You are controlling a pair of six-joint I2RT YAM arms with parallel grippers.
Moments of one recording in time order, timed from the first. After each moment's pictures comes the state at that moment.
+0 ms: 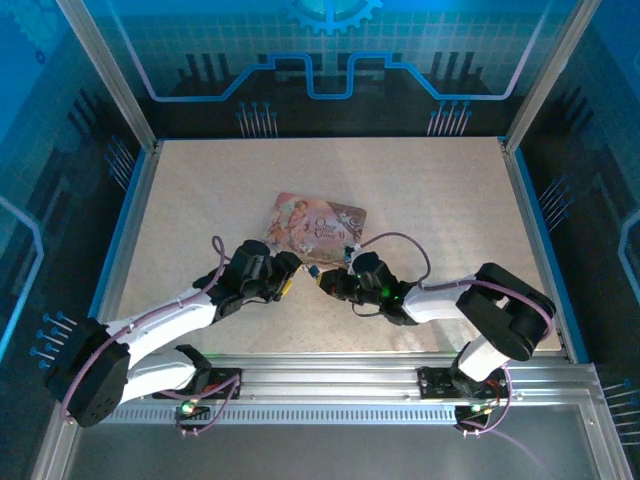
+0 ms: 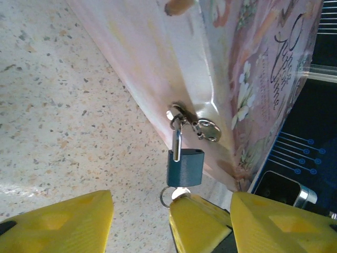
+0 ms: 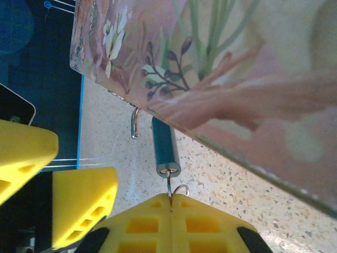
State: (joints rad) left arm -0.59 1.14 0.50 -0.07 0.14 -1.48; right arm 0.84 1.58 0.51 0.56 -0.17 1.13
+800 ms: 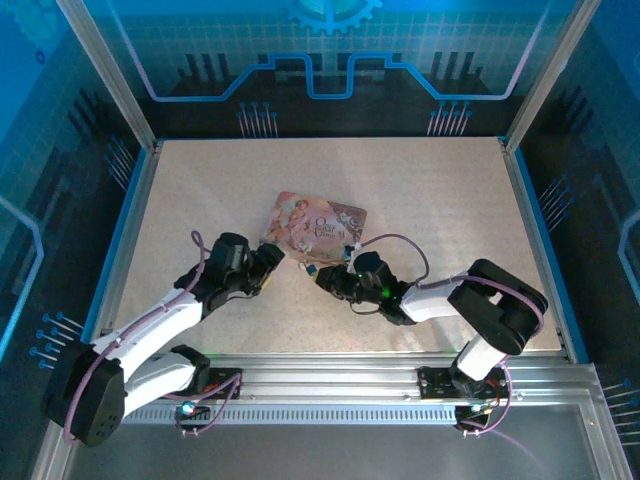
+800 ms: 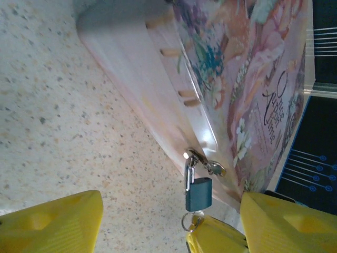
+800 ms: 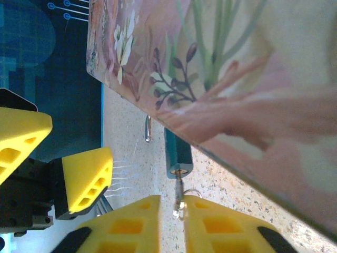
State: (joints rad) left arm -0.40 1.05 0.51 -0.20 0.18 -1.29; right arm 0.83 1.63 0.50 0.67 -0.21 1.21
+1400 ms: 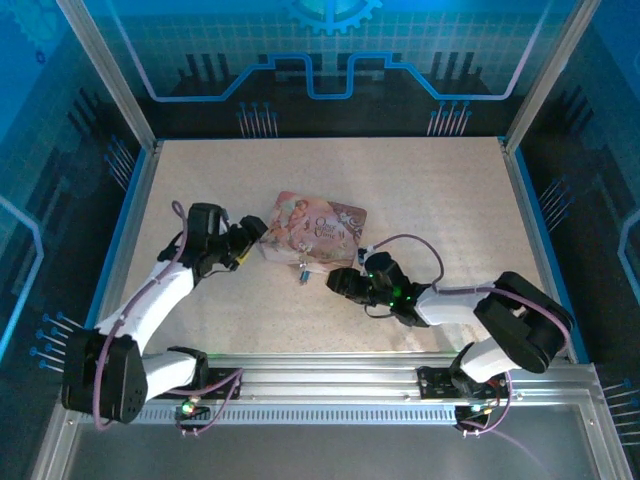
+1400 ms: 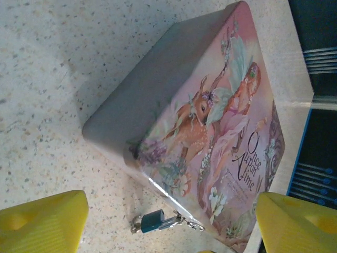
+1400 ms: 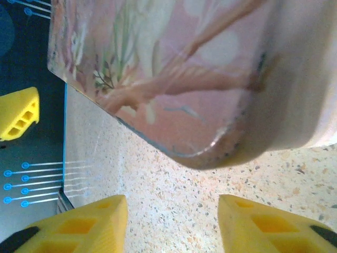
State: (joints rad) left arm -0.13 1.20 0.74 -0.33 0.34 -0.97; right arm 0.78 1.46 0.44 0.45 -0.19 1.08
